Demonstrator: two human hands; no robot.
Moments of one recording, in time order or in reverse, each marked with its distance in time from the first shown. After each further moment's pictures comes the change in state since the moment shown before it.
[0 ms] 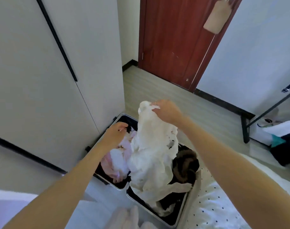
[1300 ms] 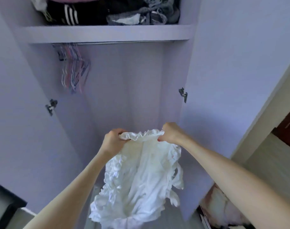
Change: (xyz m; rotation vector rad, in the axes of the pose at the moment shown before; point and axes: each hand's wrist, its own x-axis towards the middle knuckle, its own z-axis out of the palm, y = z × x) left_hand -0.493 -0.210 -0.350 0.058 0.926 -0.264; right_hand -0.239 -0.529 0.170 -0.228 -0.301 -0.637
